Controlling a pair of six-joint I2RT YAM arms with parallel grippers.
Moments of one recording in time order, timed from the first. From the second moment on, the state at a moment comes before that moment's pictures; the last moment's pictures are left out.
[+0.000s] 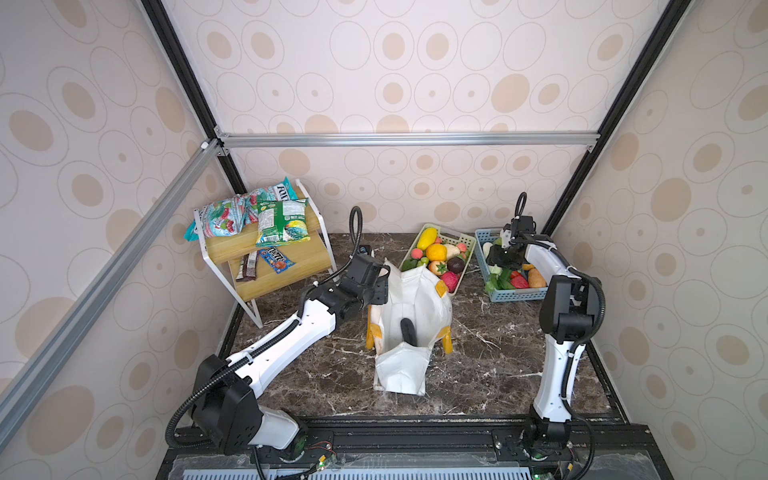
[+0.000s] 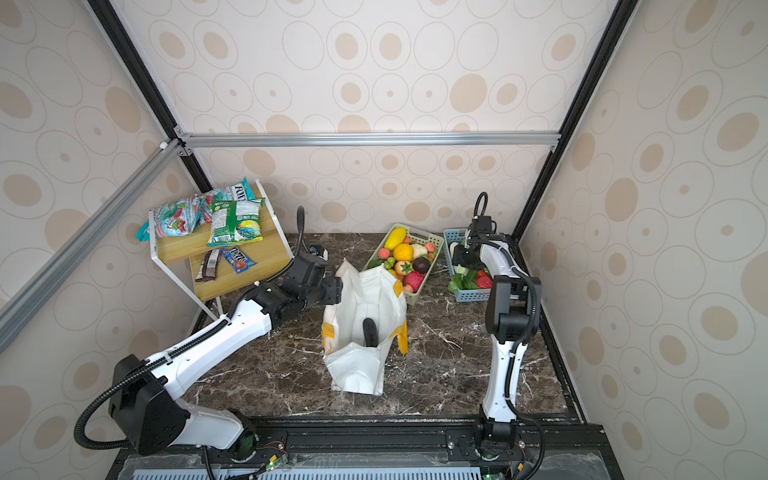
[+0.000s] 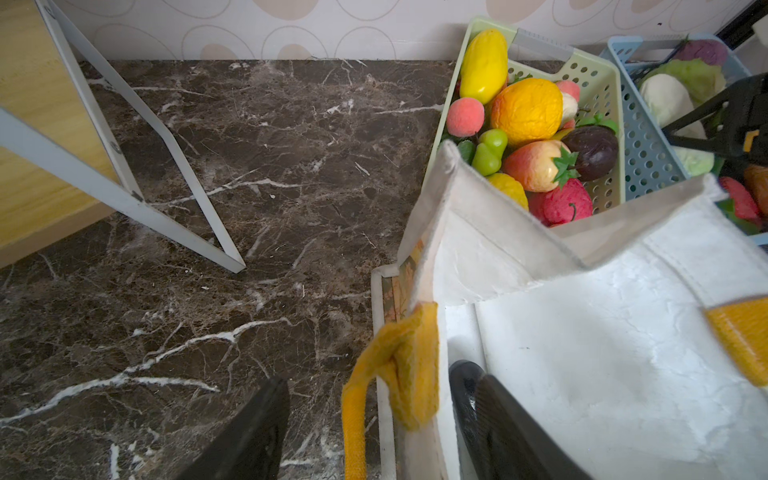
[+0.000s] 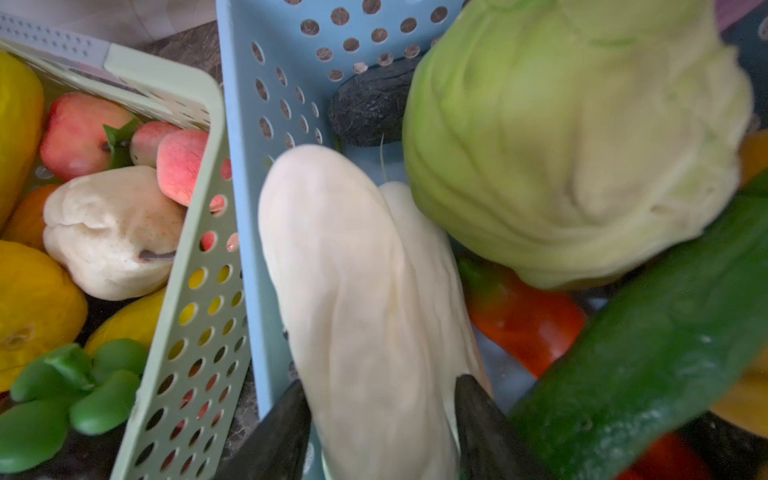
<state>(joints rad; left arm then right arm) -0.61 1.42 1.20 -0.54 -0.28 -0.43 -0.06 2.21 1.87 -0.69 -0.16 0.14</state>
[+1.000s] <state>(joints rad) -0.61 1.41 1.20 -0.54 -0.27 -0.43 -0.07 2.02 1.77 -0.69 -0.18 0.15</state>
